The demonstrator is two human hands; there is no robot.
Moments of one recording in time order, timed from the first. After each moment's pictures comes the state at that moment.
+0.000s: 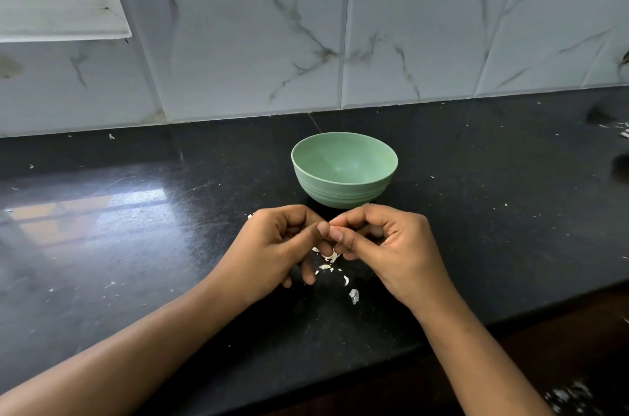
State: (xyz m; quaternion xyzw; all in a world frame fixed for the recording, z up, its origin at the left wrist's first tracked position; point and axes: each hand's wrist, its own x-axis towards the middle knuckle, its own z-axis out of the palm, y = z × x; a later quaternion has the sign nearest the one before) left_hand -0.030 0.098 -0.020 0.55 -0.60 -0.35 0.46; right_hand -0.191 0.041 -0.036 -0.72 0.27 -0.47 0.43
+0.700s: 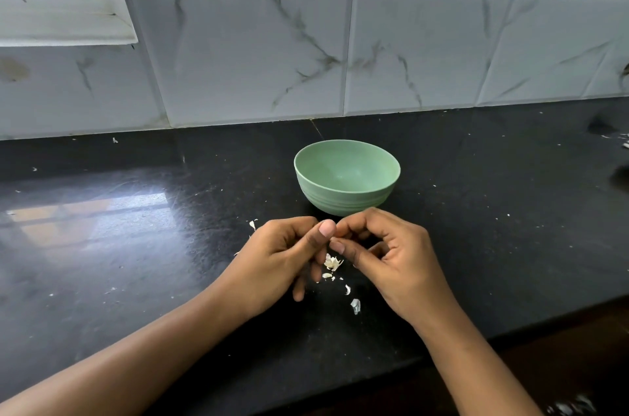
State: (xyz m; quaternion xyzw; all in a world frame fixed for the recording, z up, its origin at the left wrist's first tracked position) left_hand -0.031 0.096 -0.023 0.53 -0.62 -0.35 0.46; right_hand -0.191 0.039 -0.036 -0.77 0.24 -0.48 0.35
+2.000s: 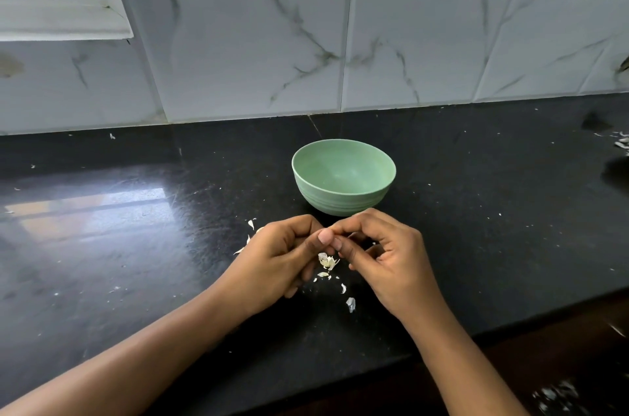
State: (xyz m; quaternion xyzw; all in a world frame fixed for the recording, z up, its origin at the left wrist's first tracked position) left_hand -0.032 0.095 -0.022 0.51 -0.61 -0.38 0.47; right_hand -0.190 0.039 -0.036 -0.77 0.24 -0.50 0.33
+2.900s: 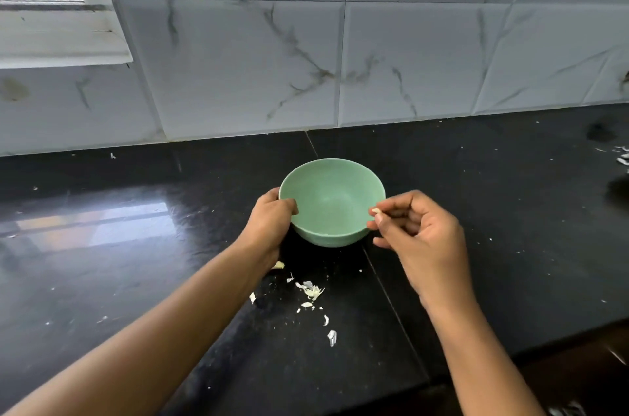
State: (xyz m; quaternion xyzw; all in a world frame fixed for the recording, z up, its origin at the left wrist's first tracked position) left_hand -0.029 -0.007 -0.009 0.62 -0.26 -0.44 0.60; right_hand -0.220 0.002 0.002 -0.61 0.36 -0.56 0.44
